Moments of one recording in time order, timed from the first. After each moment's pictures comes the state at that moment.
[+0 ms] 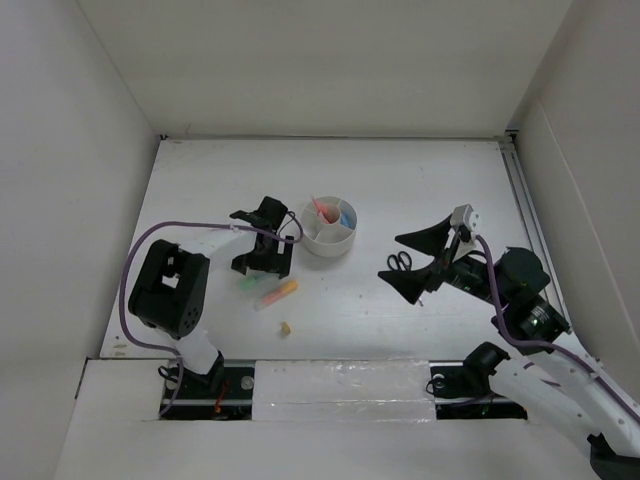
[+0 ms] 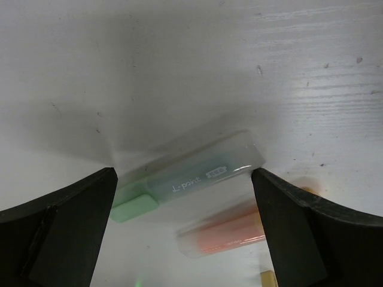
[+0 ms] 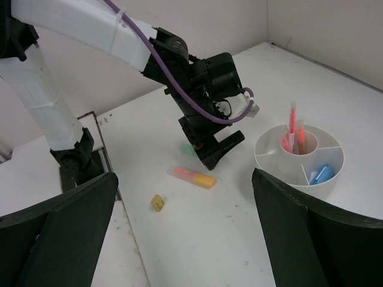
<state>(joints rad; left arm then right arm) -0.44 1.65 1.00 -0.68 -0.16 -0.31 0.65 0.56 0.70 -0.03 -0.43 0.23</state>
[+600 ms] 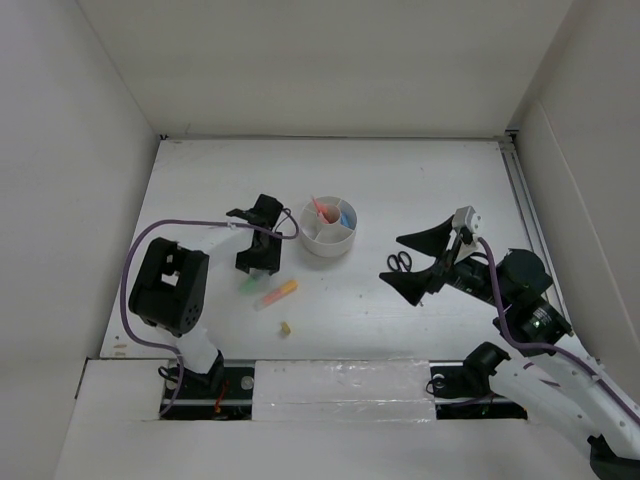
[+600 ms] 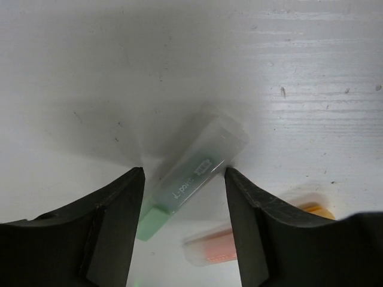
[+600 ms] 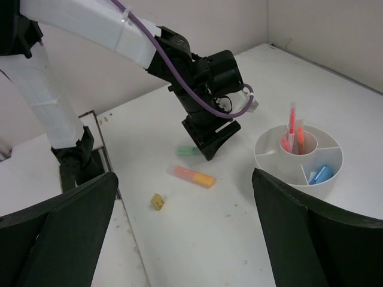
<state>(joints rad) -0.41 1.67 1.00 -0.67 -0.18 -0.32 0.65 0.55 0.70 -0.04 -0.43 0.22</state>
